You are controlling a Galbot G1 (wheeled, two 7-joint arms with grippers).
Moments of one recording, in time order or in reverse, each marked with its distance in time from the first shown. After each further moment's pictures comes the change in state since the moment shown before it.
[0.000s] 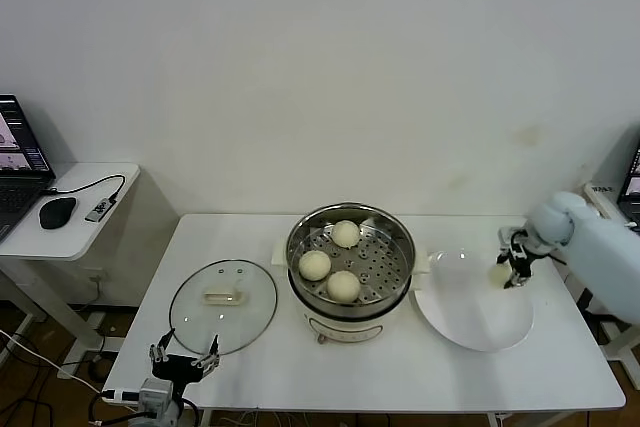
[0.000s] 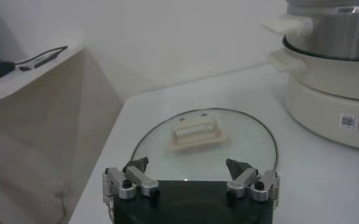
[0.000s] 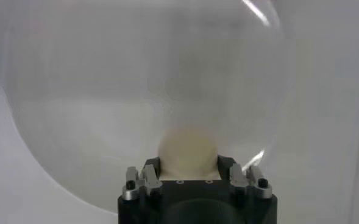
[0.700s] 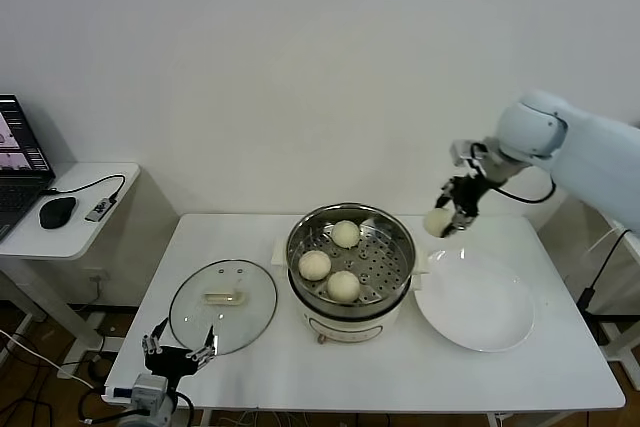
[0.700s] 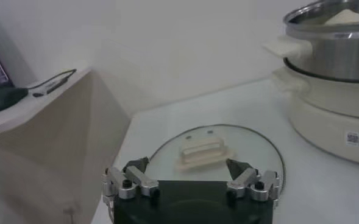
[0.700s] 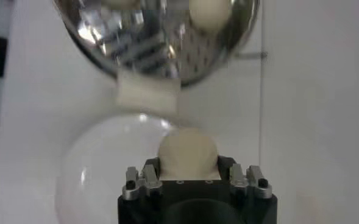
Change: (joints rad) left arm 0.016 0.010 -0.008 -0.085 0.021 0.011 0.002; right arm 0.626 0.079 -0.529 0.352 0.584 -0.311 -0.056
